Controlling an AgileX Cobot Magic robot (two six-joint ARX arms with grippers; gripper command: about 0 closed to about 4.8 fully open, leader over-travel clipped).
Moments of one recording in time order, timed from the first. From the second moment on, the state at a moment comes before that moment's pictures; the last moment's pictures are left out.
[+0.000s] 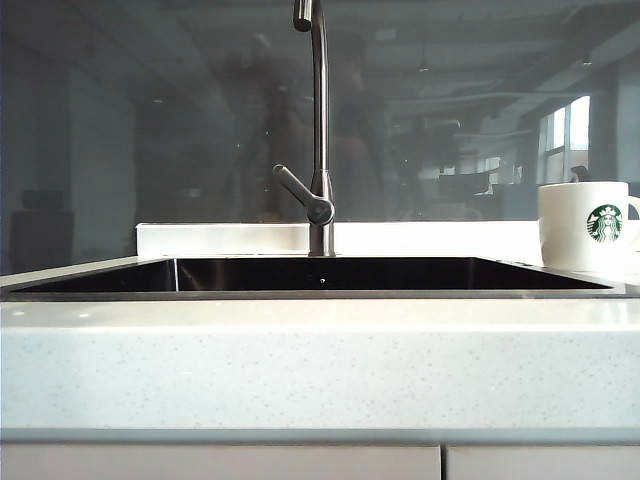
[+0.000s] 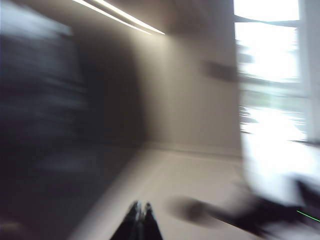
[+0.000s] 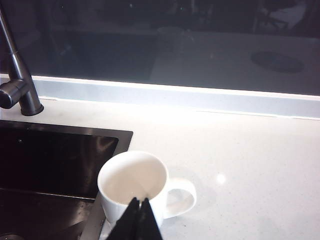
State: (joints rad) left arm -0.11 1.48 1.77 0.28 1.08 -0.40; right arm -0.23 0.82 0.72 -0.04 -0.24 -0.08
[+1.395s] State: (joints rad) left arm 0.05 0.00 0.05 0.06 0.06 -0.02; right arm -0.23 0.82 0.72 -0.04 -0.24 -0.08
